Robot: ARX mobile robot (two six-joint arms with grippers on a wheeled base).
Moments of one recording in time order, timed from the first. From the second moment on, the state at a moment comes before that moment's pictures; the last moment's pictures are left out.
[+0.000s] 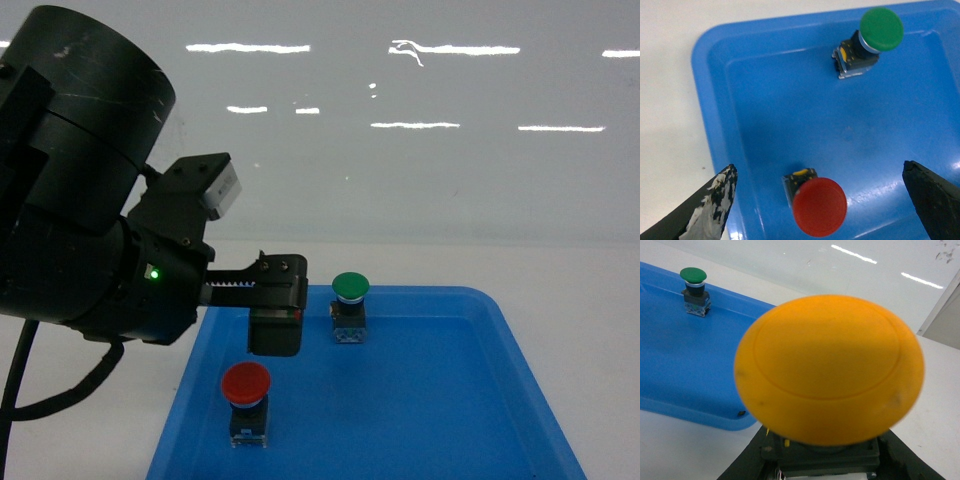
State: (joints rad) left arm -0.36 1.78 0.87 0.03 0.06 -0.24; right arm 0.29 0.42 0.01 0.06 0.22 -0.18
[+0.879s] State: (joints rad) left arm -0.38 2.02 0.95 0.04 0.02 -0.17; right arm 0.29 0.42 0.01 0.06 0.22 -0.18
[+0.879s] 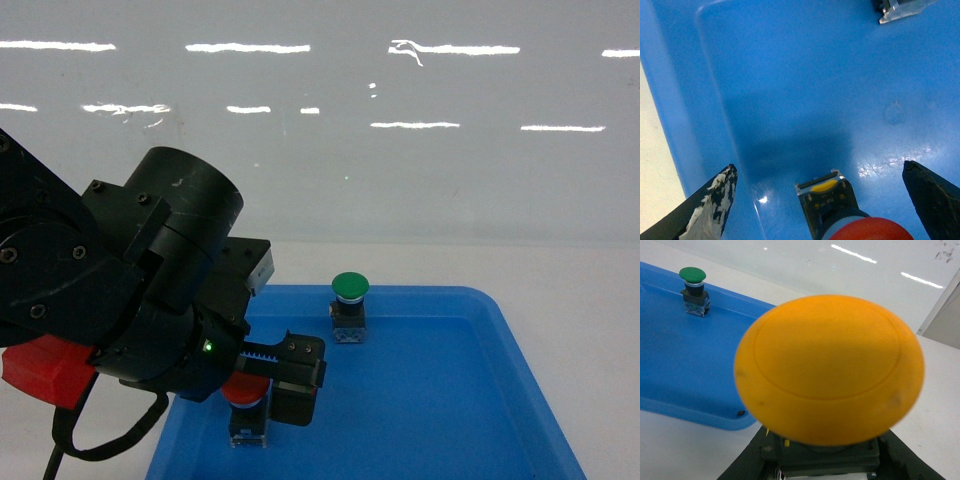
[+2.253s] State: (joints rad) left arm -0.32 1.82 0.87 0.30 -0.06 -0.09; right arm 0.29 0.42 0.01 0.06 0.22 -0.18
